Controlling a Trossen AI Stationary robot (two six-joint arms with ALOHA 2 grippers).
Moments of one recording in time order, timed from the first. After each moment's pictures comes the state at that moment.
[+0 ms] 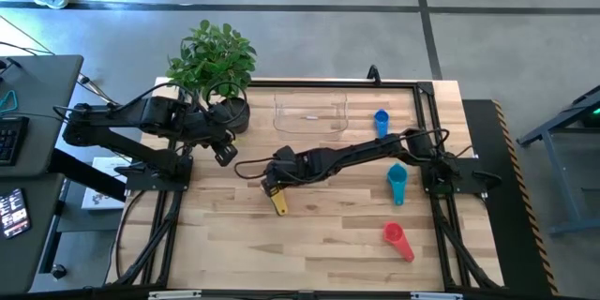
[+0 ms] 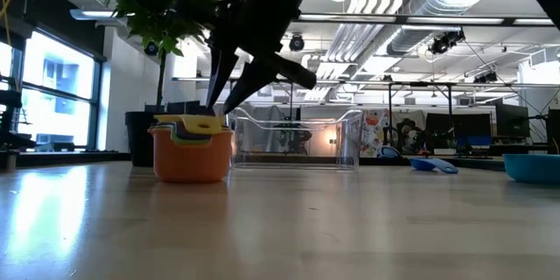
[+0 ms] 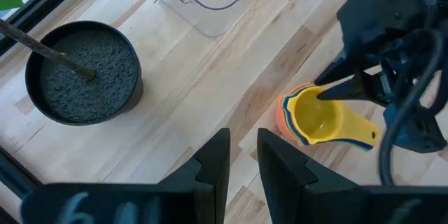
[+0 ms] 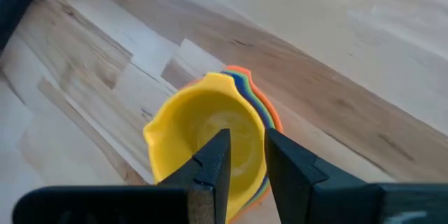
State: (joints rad) left arm -0.06 1.12 1.31 -1.29 -0.30 -0.70; right arm 0.13 2.20 1.85 -0.68 0.24 1.06
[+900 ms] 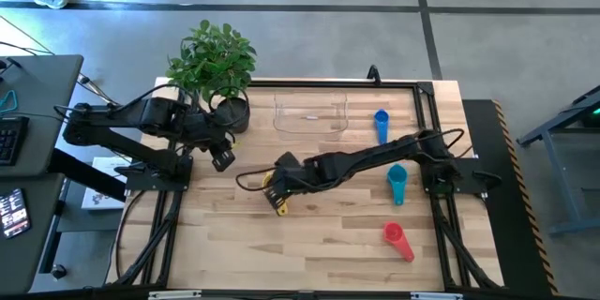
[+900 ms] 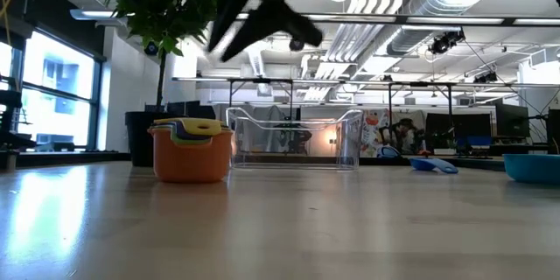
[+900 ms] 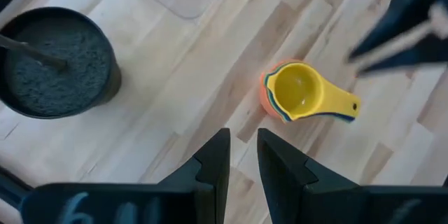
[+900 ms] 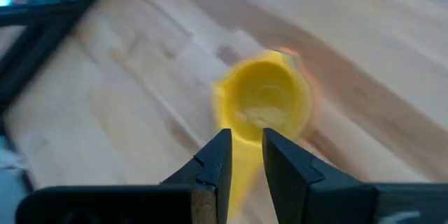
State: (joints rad) left arm -0.08 1.12 1.31 -1.30 -0.22 -0.67; right arm 0.21 2.08 1.85 -0.73 0.26 0.99
